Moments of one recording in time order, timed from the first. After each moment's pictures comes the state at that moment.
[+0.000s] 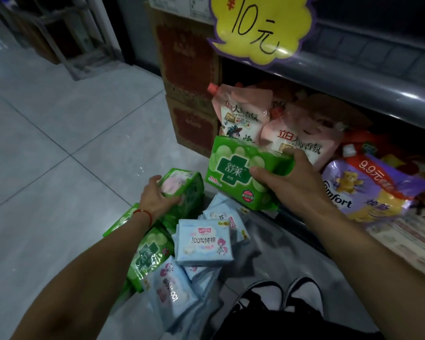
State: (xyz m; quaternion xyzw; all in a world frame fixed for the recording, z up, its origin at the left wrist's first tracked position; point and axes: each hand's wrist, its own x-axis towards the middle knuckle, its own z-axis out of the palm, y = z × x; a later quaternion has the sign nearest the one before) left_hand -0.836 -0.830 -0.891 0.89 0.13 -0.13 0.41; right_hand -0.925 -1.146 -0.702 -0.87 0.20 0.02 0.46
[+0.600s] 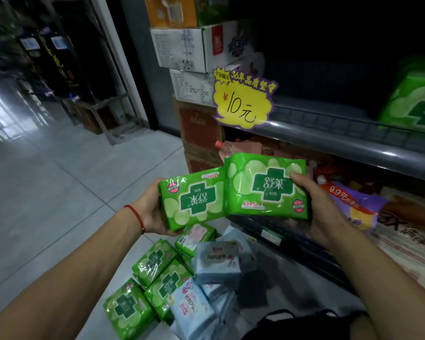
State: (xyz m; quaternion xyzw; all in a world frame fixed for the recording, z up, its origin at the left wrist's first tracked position) left_hand -0.906 -0.845 -0.641 0.59 0.25 -0.33 0.69; right_hand -0.988 -1.170 -0.643 -0.53 0.15 0.04 0.83
